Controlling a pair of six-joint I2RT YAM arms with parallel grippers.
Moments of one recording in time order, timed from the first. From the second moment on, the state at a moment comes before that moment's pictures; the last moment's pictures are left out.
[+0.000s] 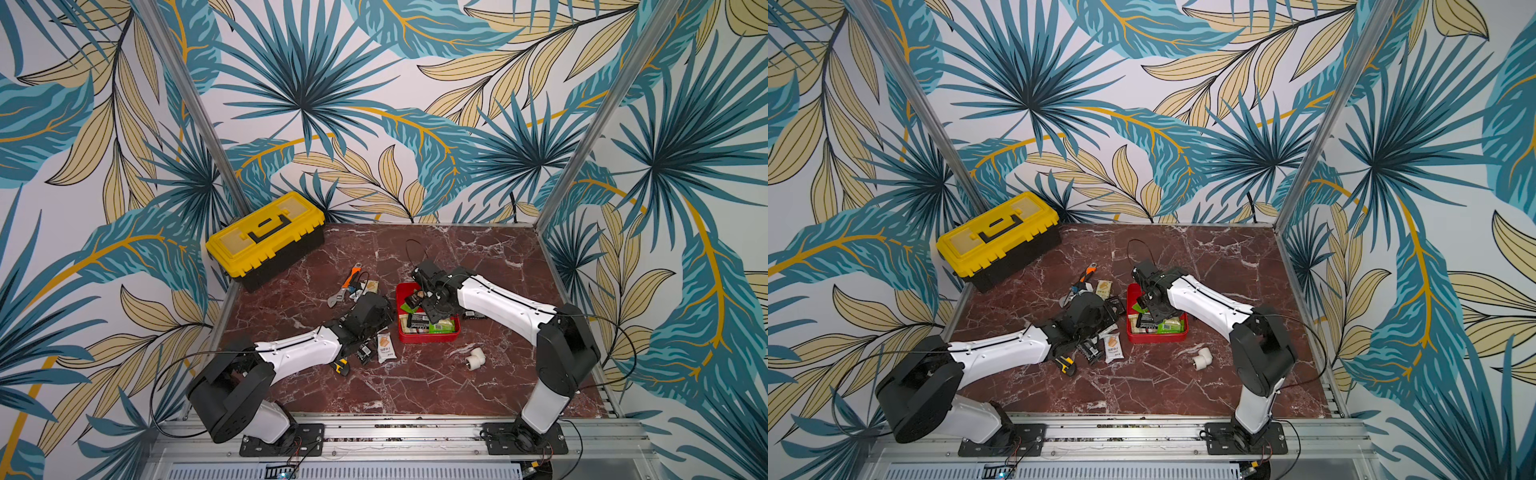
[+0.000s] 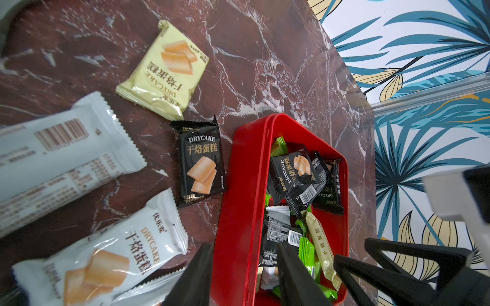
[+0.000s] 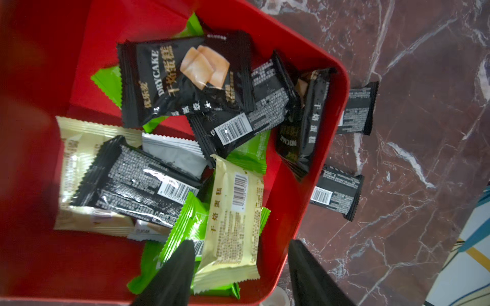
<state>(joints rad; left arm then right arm) -0.74 1.47 0.73 0.07 -0.18 -1.16 0.66 1.79 1.37 -0.99 0.36 0.23</state>
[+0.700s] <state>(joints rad) -0.74 1.47 0.72 0.07 -0.18 -1.17 0.70 1.86 1.41 -1.07 0.44 0.21</state>
